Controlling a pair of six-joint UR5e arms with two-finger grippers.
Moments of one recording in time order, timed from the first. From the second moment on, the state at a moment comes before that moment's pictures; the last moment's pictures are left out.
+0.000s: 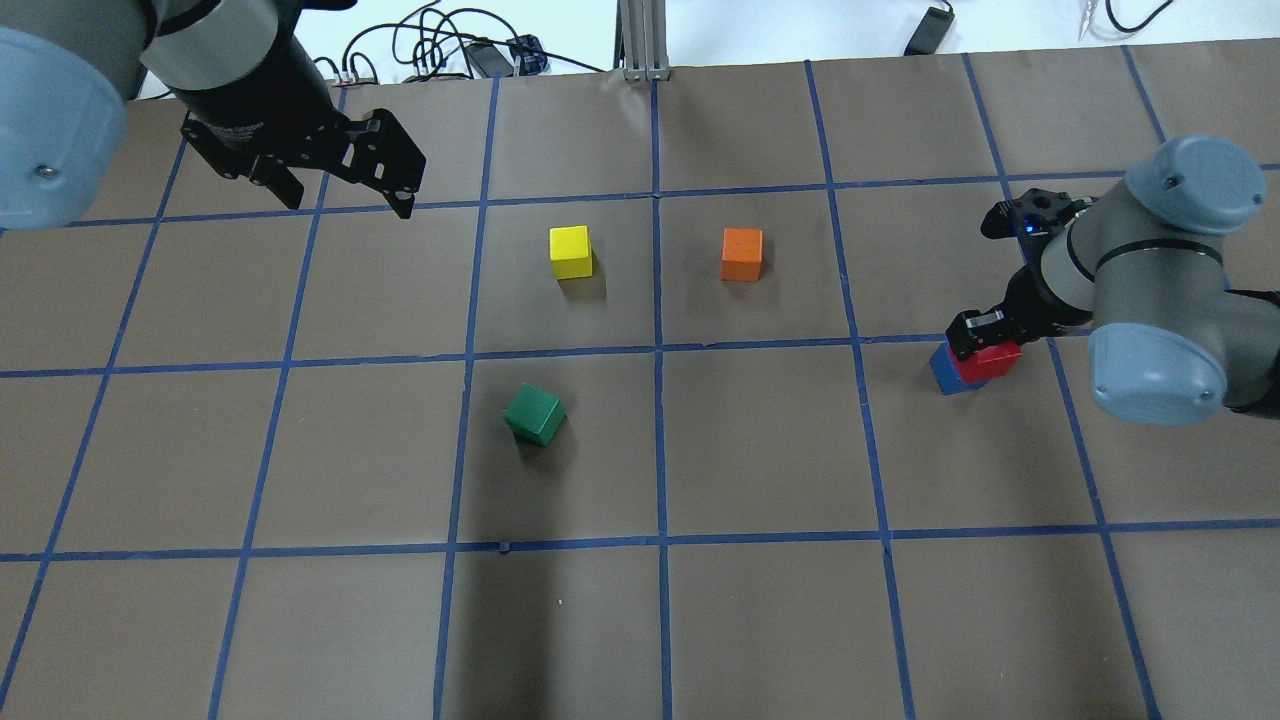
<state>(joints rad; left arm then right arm) -1.60 -1.58 -1.52 -1.51 1.57 0.12 1.26 -1.45 2.12 -2.31 -1.47 -0.47</state>
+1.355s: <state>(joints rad) -1.60 -1.58 -1.52 -1.51 1.57 0.12 1.26 -1.47 2.08 -2.26 -1.49 -0.44</state>
